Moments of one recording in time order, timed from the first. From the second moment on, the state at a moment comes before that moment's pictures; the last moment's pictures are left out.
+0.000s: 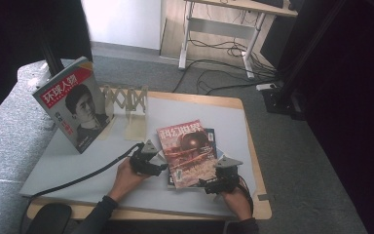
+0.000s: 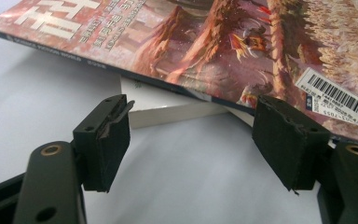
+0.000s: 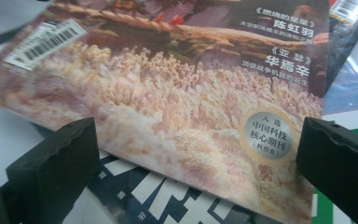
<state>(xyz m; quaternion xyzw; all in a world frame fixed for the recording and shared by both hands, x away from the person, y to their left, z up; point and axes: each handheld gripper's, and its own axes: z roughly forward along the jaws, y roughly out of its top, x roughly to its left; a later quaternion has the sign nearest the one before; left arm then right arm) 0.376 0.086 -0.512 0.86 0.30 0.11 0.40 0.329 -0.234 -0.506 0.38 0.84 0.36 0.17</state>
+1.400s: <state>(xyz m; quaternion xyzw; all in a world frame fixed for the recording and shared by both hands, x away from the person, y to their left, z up) 0.391 0.082 -0.511 0.84 0.34 0.07 0.42 0.337 -0.233 -0.508 0.38 0.83 0.40 0.12</state>
